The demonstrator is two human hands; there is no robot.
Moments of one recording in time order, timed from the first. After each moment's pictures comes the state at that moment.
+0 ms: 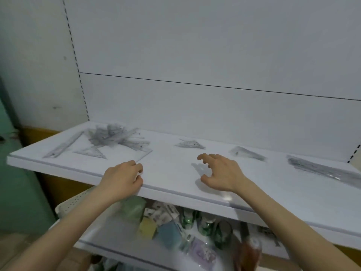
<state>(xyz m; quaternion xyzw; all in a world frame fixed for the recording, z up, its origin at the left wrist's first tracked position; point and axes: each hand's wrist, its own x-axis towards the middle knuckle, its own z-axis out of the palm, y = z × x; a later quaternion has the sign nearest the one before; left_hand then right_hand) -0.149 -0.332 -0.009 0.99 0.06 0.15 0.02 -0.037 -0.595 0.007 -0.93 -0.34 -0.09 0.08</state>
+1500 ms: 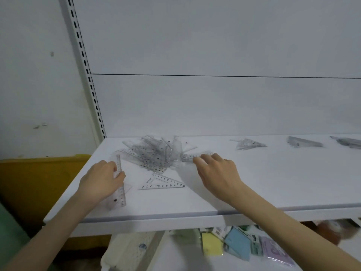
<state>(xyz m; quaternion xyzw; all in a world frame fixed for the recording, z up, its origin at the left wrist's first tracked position) -0.063 0.027 -0.007 0.98 0.09 0.11 0.11 -0.050 -0.269 -0.013 -0.95 -0.19 -0.25 -0.08</state>
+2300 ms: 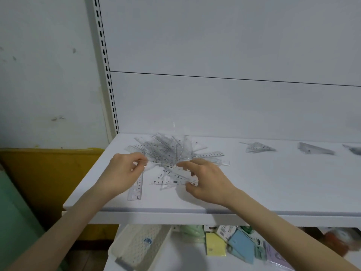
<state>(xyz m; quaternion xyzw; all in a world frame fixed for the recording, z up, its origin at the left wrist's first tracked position) -0.092 0.011 0.009 0.93 -0.03 0.16 0.34 -0.069 -0.232 0.000 -0.91 -0.34 -0.12 0.18</state>
